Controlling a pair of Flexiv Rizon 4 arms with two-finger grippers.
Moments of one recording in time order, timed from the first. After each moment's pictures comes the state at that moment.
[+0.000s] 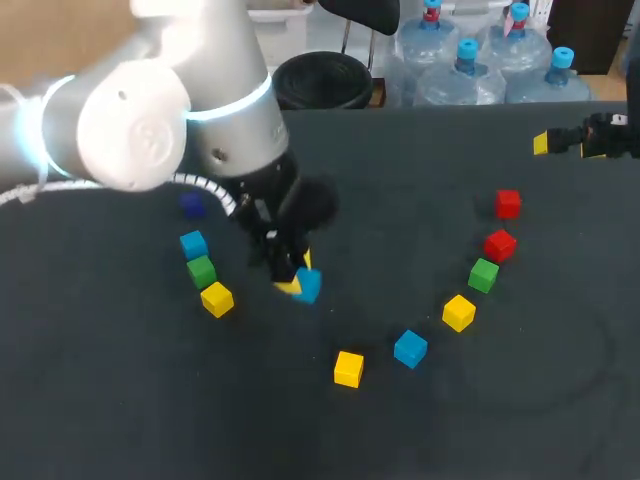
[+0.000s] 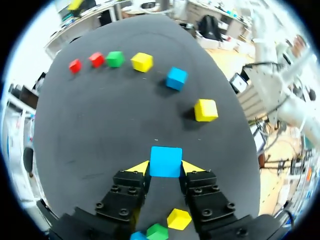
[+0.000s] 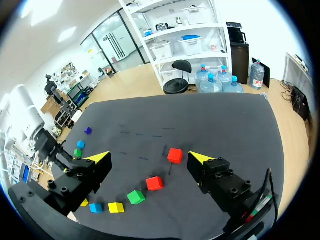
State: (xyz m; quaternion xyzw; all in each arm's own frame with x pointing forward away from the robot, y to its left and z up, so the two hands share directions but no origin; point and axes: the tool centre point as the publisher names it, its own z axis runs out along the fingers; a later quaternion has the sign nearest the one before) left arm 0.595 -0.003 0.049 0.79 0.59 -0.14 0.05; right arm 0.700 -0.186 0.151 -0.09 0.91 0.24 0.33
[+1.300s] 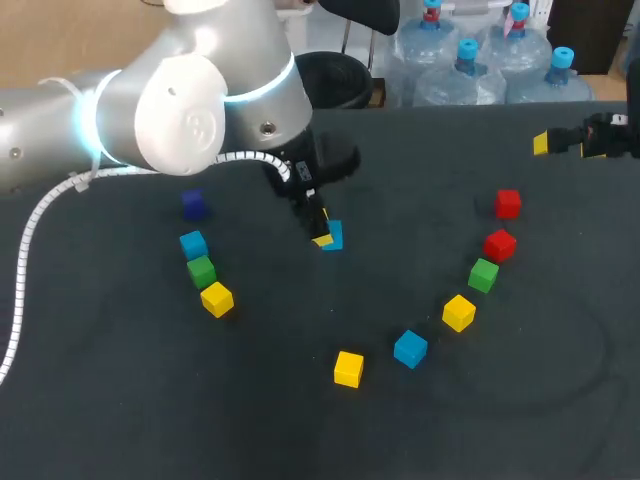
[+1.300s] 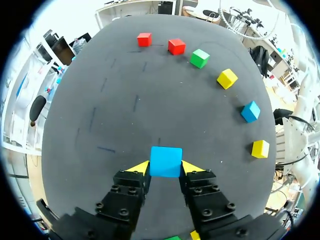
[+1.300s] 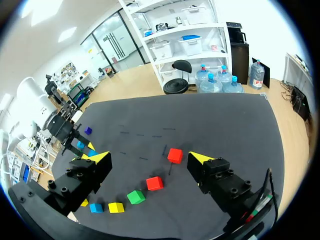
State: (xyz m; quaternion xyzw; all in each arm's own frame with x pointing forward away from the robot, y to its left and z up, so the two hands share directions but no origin) left arm 0.685 -0.035 0.026 0.66 0.74 -0.11 0.08; right arm 0.700 -0.186 0.151 -0.09 0.91 0.24 0.33
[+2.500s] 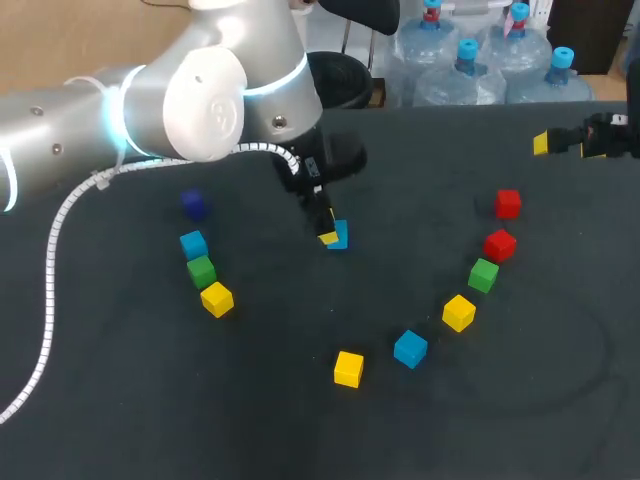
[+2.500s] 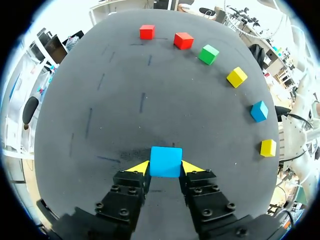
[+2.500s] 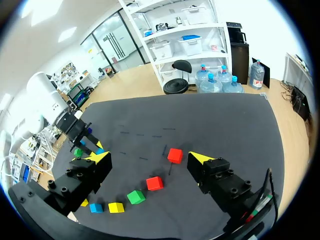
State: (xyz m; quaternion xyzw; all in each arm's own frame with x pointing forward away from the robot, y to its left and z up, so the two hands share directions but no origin) left arm 0.706 -0.042 0.003 0.67 0.73 -0.13 0.06; right arm 0.700 -0.186 0.151 -0.09 0.91 0.24 0.33
